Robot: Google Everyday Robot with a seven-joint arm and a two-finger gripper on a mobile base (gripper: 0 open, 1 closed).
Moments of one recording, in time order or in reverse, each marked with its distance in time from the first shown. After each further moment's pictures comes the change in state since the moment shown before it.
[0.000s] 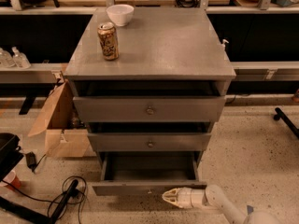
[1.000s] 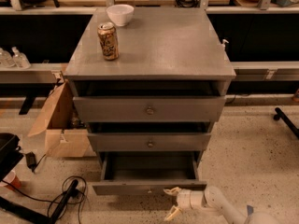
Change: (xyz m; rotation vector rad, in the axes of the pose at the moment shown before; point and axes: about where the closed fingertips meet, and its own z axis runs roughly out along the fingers) arm -0.001 0.007 0.004 -0.007 -0.005 0.002
